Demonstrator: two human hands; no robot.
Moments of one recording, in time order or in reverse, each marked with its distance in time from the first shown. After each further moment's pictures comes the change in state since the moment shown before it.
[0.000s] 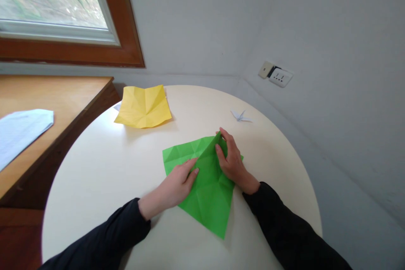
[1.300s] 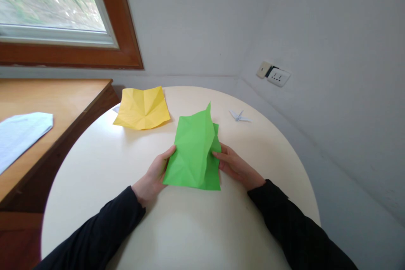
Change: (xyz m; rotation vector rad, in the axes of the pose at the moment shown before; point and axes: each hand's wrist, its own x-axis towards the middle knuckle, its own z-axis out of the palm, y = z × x) left_hand 0.015 -0.022 -0.023 -1.392 0.151 -0.630; right_hand 0.007 -0.007 -0.011 1.223 -0.500 0.813
